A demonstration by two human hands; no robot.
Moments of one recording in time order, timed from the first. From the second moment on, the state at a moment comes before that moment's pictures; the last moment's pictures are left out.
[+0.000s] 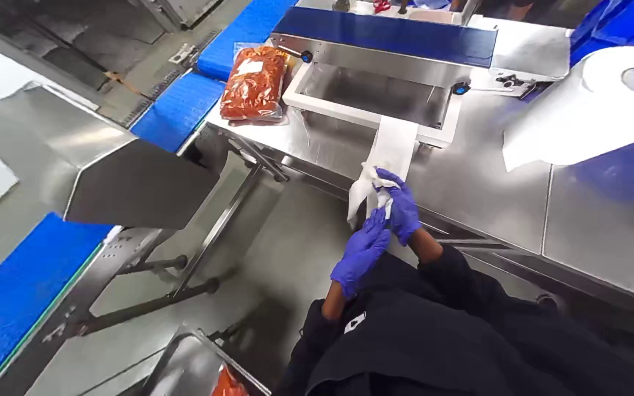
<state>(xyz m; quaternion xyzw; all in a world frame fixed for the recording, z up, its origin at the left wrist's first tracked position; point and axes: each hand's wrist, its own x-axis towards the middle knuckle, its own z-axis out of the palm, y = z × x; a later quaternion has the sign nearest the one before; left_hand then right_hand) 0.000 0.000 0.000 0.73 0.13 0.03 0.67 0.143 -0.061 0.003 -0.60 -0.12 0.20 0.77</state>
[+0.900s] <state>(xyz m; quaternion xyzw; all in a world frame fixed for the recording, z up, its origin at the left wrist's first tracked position) 0.111 0.370 -0.016 0.72 0.19 0.12 0.66 0.496 0.334 0.025 -0.94 -0.23 -0.04 0.25</state>
